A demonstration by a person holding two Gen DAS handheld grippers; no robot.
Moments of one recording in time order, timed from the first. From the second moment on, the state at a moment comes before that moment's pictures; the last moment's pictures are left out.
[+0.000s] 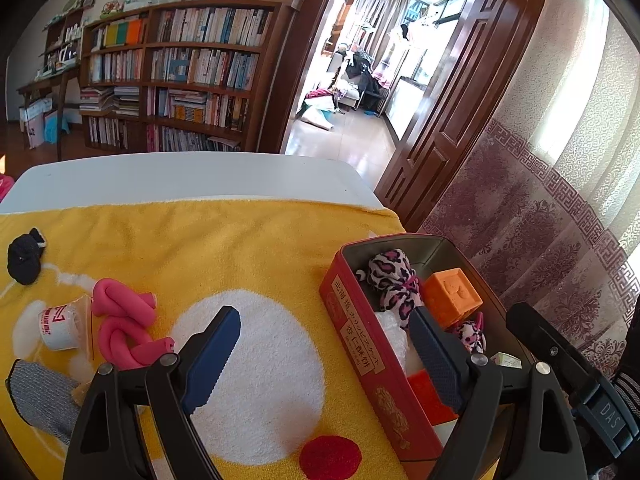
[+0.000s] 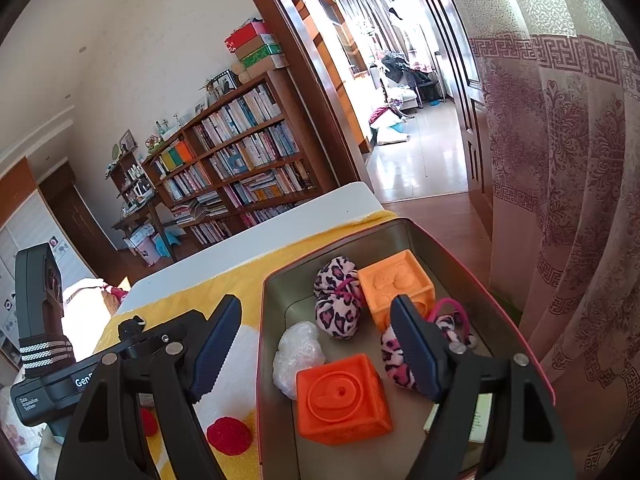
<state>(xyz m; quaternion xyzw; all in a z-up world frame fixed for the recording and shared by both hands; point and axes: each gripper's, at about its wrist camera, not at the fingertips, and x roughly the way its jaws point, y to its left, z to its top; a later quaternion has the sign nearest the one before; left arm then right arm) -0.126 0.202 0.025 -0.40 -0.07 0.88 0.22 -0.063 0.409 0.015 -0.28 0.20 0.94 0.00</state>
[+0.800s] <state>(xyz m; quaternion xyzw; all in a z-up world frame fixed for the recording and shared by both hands) -0.098 0.106 0.020 -0.40 -0.08 0.90 0.17 -0.048 0.311 0.005 -0.32 0.08 0.94 -0.10</state>
